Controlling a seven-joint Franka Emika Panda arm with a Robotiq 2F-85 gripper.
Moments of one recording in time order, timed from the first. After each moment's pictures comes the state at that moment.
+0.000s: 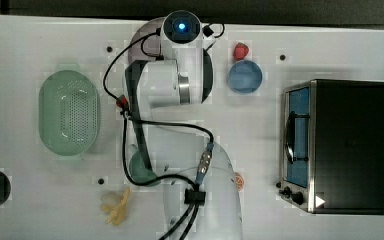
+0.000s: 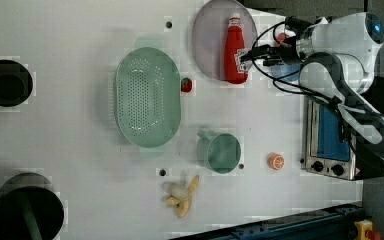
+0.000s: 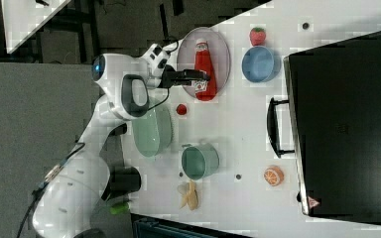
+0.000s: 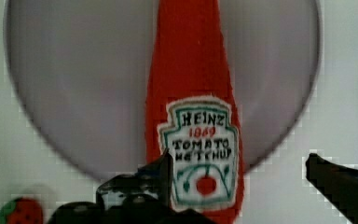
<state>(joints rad) -0.06 0.70 0.14 -1.62 -0.09 0.70 -0.63</state>
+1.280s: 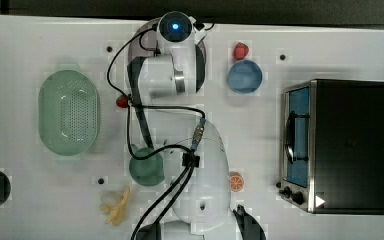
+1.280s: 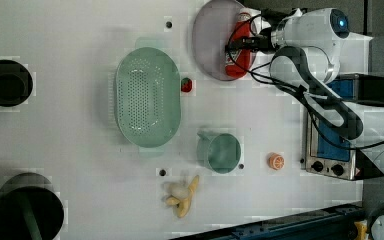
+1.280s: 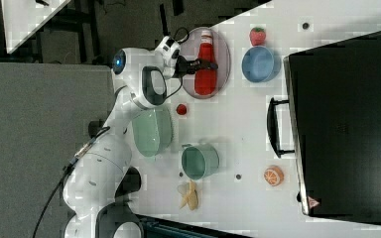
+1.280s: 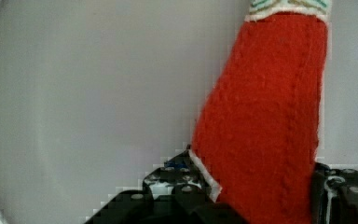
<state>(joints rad) -0.04 0.92 0.15 -1.44 -0.14 0.79 -0.64</state>
